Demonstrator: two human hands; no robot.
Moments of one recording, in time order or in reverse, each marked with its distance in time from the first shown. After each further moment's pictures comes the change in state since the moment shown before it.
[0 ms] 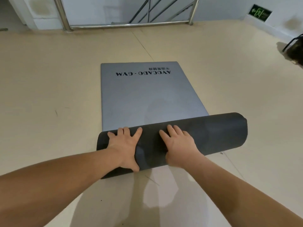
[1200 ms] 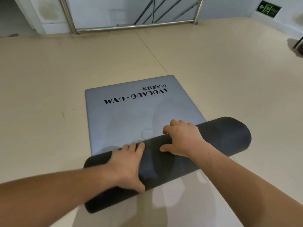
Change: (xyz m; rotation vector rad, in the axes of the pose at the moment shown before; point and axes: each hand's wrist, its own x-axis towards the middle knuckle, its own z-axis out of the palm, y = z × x) left_hand -0.044 0.008 0.006 -0.157 -0.095 0.100; right_hand 0.013 0.010 -0.033 0.060 0.086 -0.052
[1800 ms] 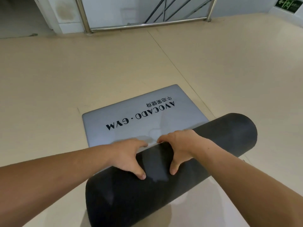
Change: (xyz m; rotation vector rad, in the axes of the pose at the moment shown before) left_hand -0.016 -0.045 -0.028 -0.369 -0.139 0.027; right_hand 0.007 -0.035 -0.005 0.025 -0.319 -0.211
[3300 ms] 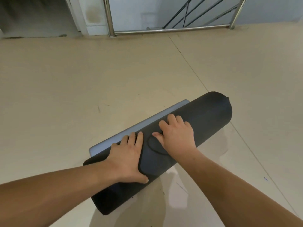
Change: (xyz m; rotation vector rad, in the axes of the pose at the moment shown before) left_hand -0.022 -0.049 0.024 0.311 0.347 -0.144; right_hand 0.061 -0.066 -0.001 -0.092 0.662 0.154
